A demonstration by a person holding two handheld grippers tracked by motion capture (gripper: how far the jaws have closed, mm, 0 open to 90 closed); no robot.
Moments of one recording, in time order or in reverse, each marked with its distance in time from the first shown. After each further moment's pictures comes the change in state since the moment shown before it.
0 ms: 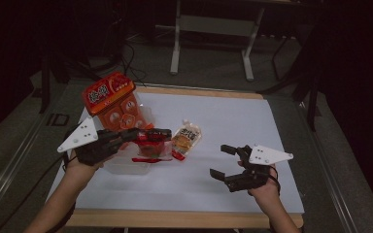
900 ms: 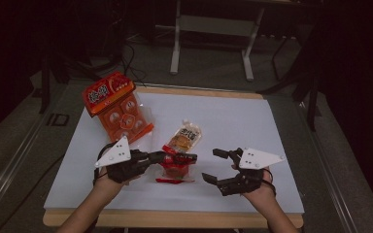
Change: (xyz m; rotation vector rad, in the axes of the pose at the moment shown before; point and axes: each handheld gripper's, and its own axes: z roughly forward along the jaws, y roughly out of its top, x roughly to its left) left arm -0.049 -0.028 0.051 0.054 -0.141 -0.043; right arm 0.020 0.010 0.011 0.062 0.007 -0.055
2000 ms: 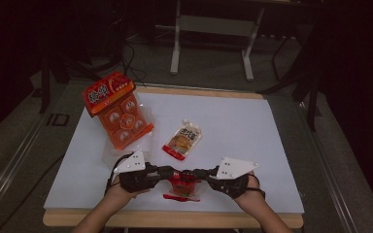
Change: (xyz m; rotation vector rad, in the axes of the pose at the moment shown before) left arm -0.012 -0.049 0.034 0.129 -0.078 -0.097; right arm 0.018 -0.009 0.031 0.188 0.007 -0.172
